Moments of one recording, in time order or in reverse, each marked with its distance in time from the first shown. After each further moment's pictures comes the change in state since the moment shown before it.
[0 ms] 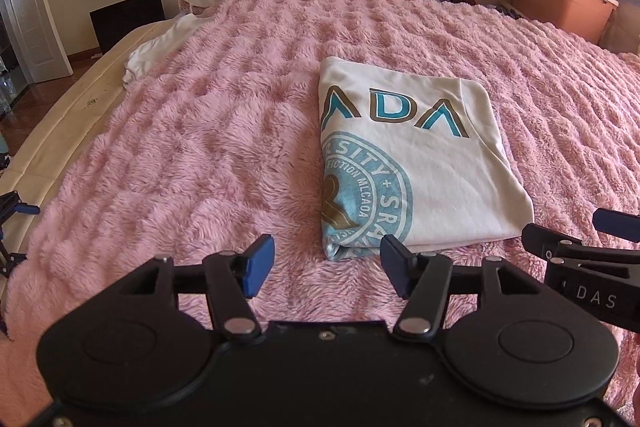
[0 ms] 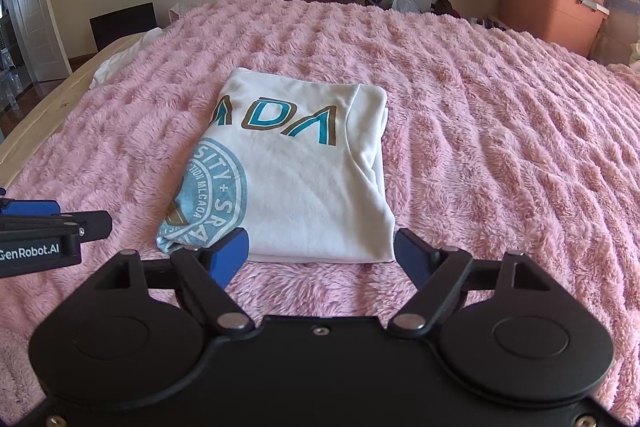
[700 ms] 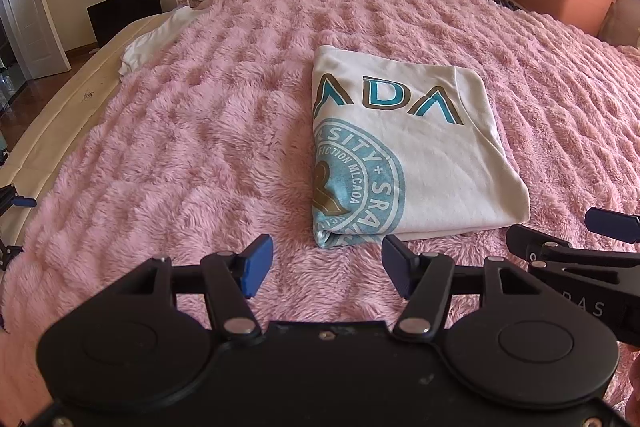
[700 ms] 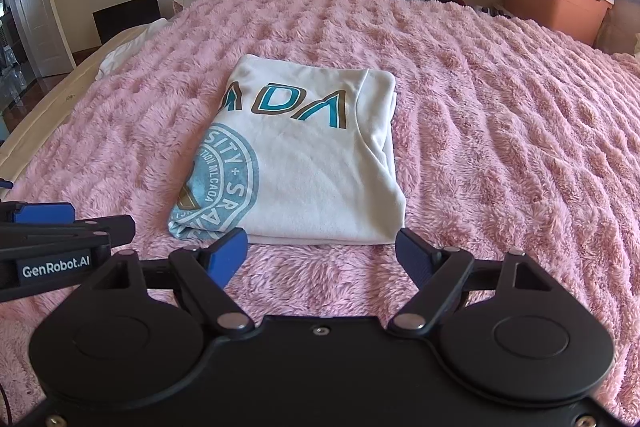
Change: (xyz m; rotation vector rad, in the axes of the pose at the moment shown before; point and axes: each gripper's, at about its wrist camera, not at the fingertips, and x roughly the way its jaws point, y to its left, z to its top) left arm 0.007 -0.004 -0.004 0.004 0.025 -0.008; right arm -0.002 0.006 -0.006 0.008 0.030 0.014
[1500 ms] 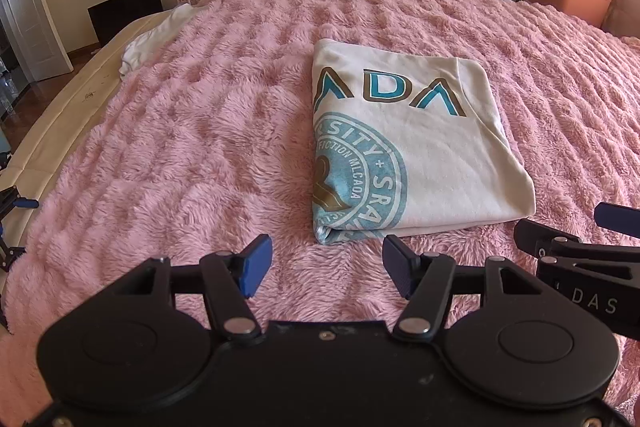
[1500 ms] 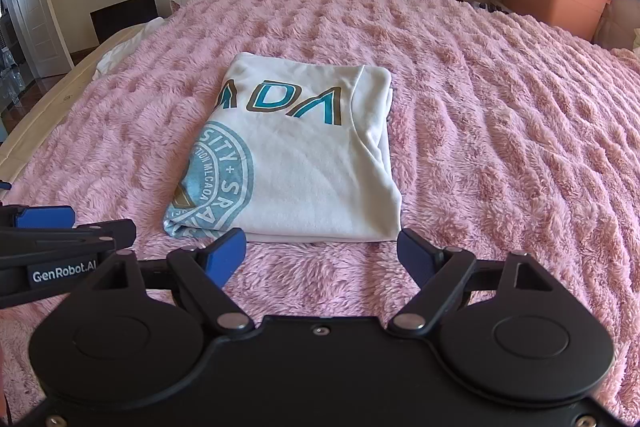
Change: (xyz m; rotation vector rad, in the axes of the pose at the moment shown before) left arm 0.008 -0.005 0.002 0.019 0.017 0.016; right arm 0.003 -0.003 -0.002 0.007 0.008 -0.002
